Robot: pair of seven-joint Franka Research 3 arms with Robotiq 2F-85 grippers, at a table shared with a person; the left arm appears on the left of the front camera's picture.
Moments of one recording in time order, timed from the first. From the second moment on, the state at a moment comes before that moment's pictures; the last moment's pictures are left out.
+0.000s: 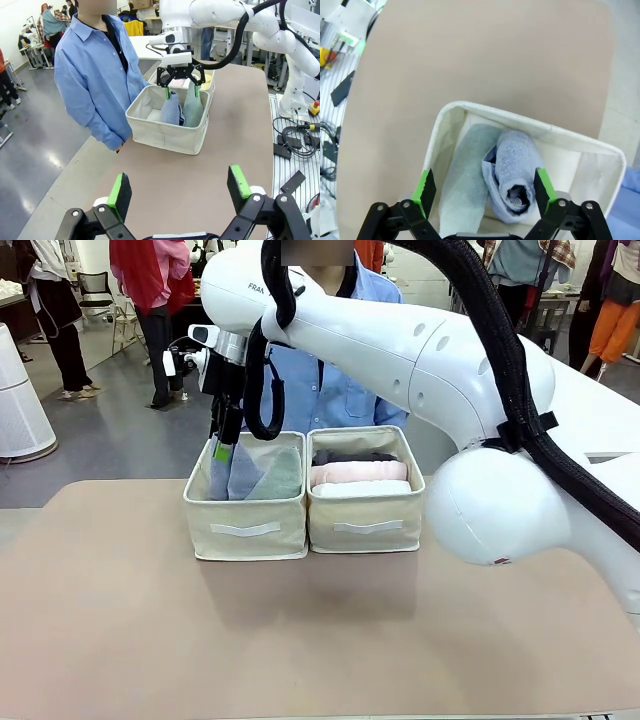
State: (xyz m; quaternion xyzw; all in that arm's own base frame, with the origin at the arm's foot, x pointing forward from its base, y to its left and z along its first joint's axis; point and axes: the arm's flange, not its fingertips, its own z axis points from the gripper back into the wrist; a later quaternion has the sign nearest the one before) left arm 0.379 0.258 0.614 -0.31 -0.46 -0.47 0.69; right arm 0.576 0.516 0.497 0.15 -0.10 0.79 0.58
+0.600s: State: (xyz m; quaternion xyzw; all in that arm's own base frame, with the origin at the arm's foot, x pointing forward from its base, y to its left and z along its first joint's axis) left arm 0.379 0.258 0.614 -0.31 -0.46 -0.47 0.69; right arm 0.539 0.476 0.562 0.08 0.01 0.73 0.68
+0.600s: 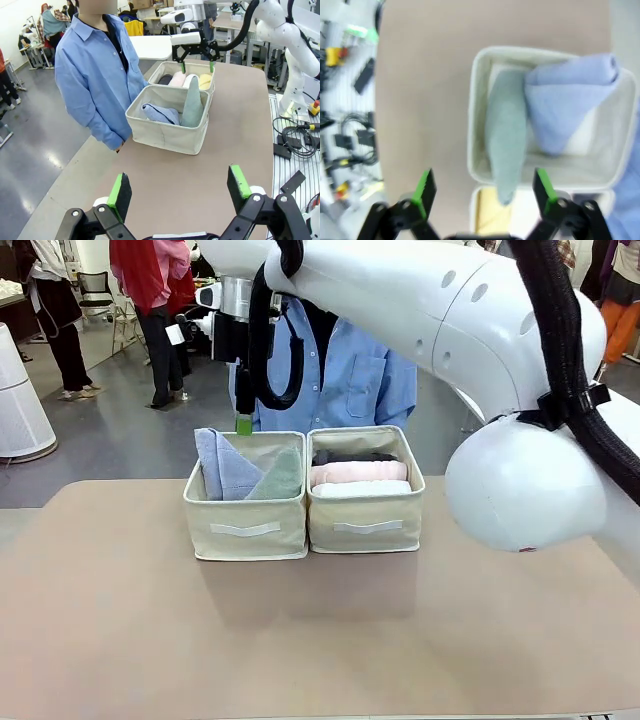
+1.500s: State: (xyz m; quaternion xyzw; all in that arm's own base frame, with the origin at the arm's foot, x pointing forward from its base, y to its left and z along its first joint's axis) left arm 0.379 0.259 0.614 -0.31 -0.46 -0.47 0.69; right arm 0.419 0.329 0.589 -0.09 0.31 0.40 0.86
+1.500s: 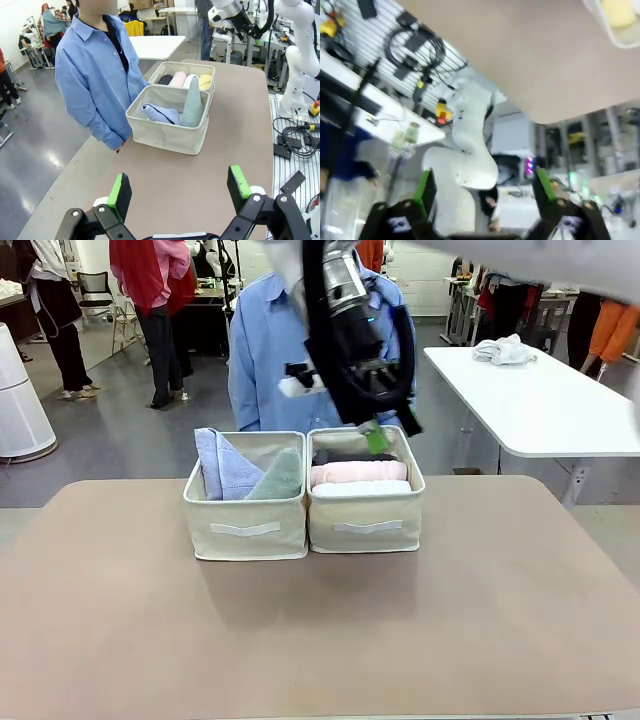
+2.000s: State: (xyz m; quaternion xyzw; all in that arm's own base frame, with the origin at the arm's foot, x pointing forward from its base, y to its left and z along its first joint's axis) left arm 0.379 0.259 0.614 -0.31 -0.46 -0.47 0.69; right arm 0.367 0.211 0.595 -0.06 0.06 0.33 0.94
